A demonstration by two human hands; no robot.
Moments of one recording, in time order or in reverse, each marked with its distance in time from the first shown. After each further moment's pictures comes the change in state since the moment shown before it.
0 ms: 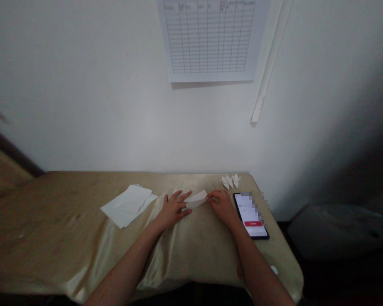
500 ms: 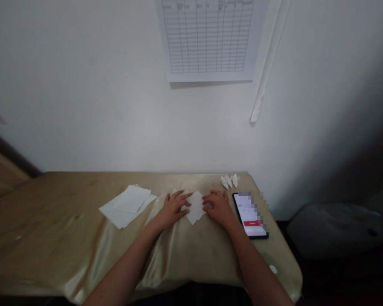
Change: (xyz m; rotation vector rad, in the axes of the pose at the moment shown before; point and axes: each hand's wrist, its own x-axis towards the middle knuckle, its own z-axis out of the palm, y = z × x) left_hand 0.003 -0.002 -0.002 -0.044 0.009 0.051; right_hand -0.005 -0.012 0.003 -0.171 -0.232 0.016
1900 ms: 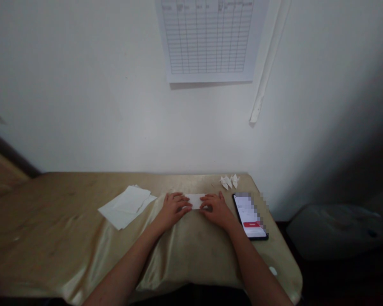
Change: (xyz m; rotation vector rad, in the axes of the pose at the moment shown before) left_hand 0.000 0.004 0.006 0.023 0.154 -0.005; right_hand -0.005 -0.004 -0.003 0.077 -0.052 -0.127
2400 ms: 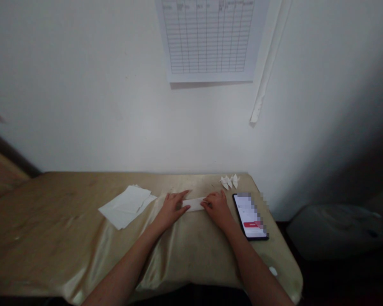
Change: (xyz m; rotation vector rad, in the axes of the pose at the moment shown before) left_hand 0.004 -0.002 0.003 -0.121 0.081 -0.098; right_hand 0.006 0.007 0.011 -0.155 0.192 0.020
